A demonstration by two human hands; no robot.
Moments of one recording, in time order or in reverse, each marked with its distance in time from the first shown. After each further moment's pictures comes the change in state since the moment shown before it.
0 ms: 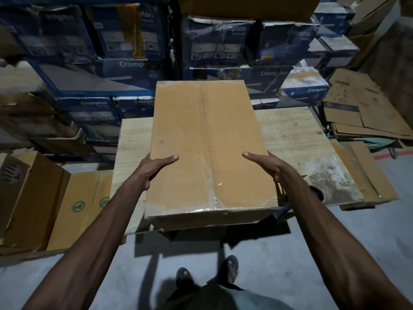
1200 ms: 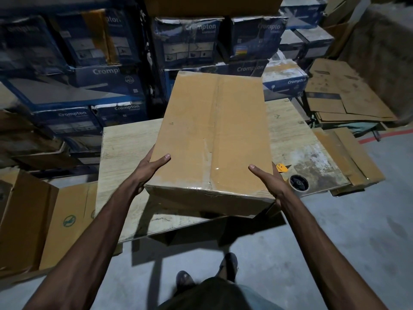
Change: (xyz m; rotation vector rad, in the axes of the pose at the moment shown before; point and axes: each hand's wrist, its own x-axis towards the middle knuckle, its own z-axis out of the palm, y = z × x) left_hand 0.021 -0.011 0.036 0.212 -0.164 0.190; right_hand -0.022 0.098 -0.033 0.324 0.239 -0.138
